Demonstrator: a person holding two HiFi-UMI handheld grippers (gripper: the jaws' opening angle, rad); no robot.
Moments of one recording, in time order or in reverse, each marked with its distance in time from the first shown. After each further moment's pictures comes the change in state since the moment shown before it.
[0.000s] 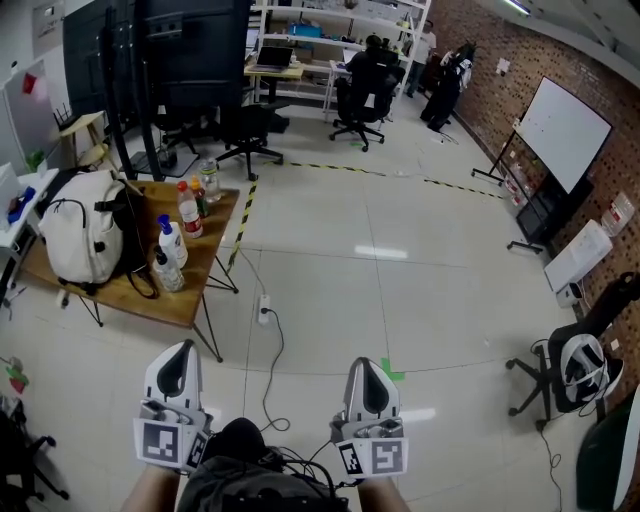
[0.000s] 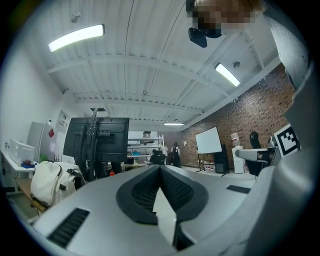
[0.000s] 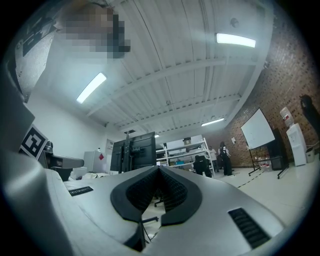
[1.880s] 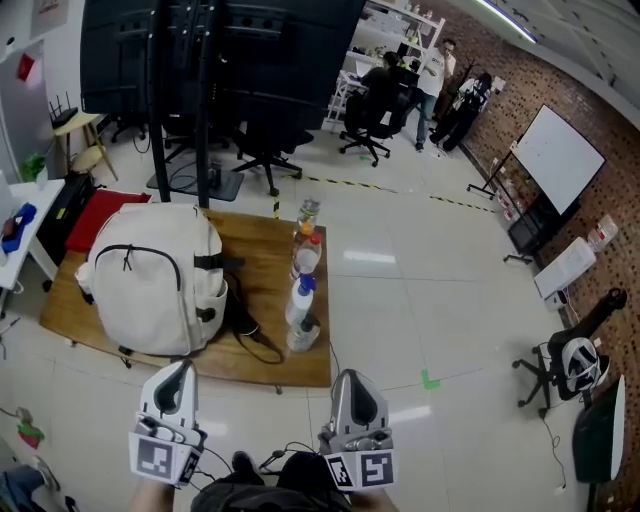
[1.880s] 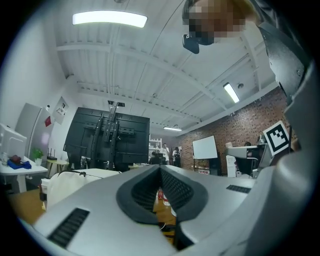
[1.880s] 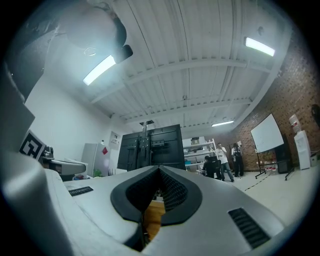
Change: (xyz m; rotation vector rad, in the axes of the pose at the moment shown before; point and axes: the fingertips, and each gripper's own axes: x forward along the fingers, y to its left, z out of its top) left arm -0.011 0.608 -0.043 -0.076 -0.051 -0.149; right arm 0.306 0.539 -0.104 -0.086 0.018 -0.023
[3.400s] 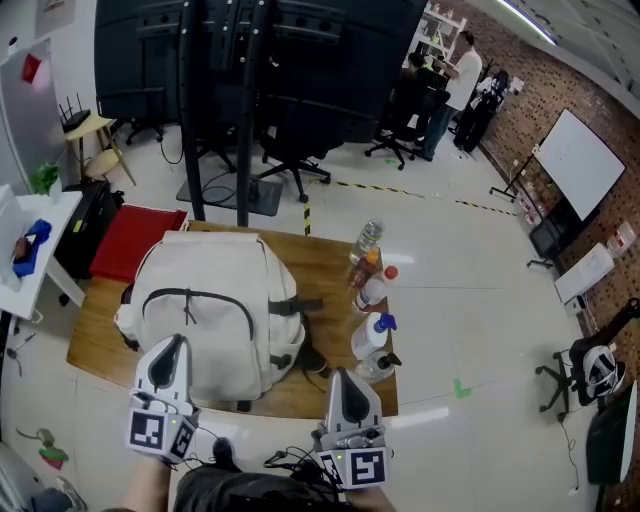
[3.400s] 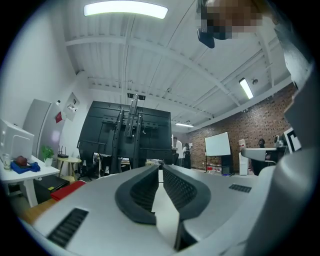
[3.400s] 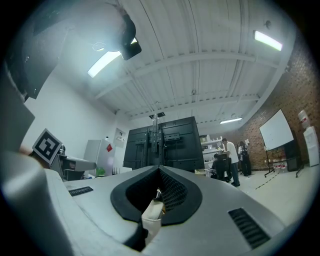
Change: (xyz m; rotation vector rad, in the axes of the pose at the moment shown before) left arm 0.061 0.274 -0.036 -0.037 0.053 0.092; right arm 0.180 0.174 -0.083 -0.001 0.025 0.057
